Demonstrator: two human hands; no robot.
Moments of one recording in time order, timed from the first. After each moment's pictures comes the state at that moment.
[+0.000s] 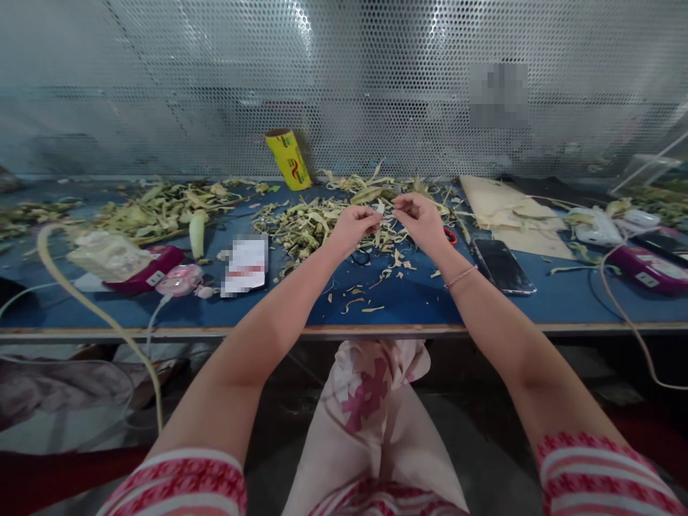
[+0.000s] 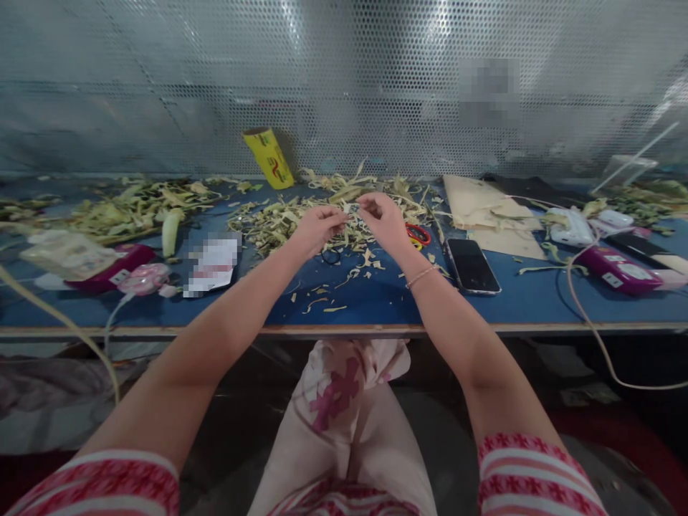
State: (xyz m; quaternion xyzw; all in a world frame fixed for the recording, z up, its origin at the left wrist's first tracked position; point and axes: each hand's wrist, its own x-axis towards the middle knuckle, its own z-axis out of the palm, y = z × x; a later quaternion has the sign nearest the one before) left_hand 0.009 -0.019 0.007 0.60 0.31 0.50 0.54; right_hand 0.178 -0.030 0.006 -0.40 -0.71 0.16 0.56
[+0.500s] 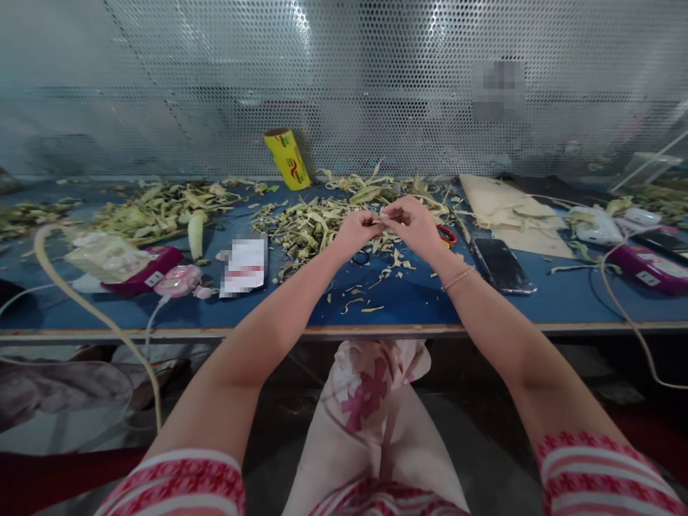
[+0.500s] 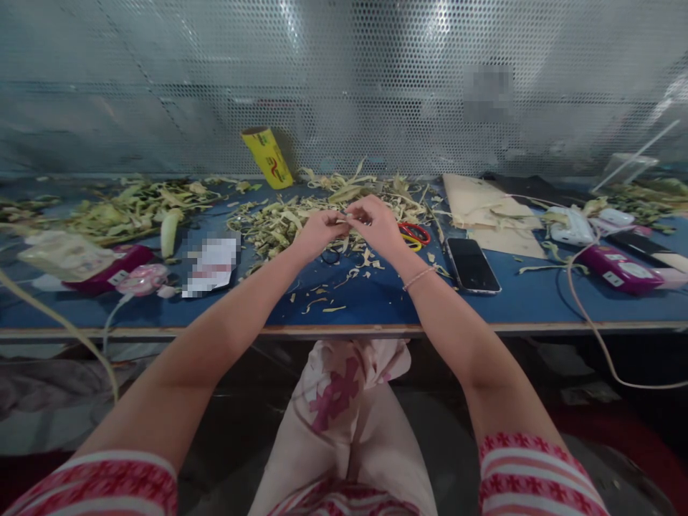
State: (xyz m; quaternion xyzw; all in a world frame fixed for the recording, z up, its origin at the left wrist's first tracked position) left_hand 0.011 -0.022 0.004 0.68 0.35 0.46 0.46; right_hand 0.168 -0.038 0.006 -0.37 -0.75 0.15 0.54
